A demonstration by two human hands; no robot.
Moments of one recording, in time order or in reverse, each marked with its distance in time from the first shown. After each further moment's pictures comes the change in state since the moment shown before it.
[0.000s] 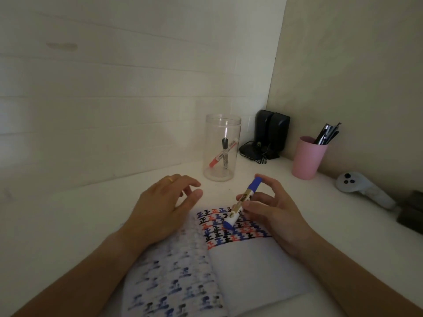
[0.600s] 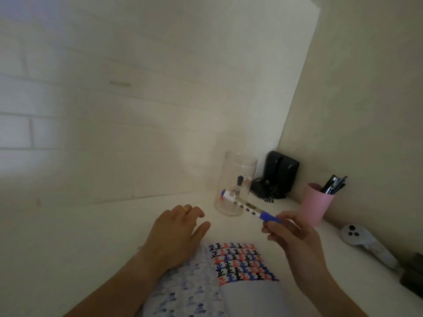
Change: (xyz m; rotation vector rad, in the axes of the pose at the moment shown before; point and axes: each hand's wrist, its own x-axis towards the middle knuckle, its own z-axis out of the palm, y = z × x) left_hand 0.000 -0.017 0.010 0.188 0.129 -0.020; right_hand -0.004 -0.027 0.007 -0.072 0.256 -0.216
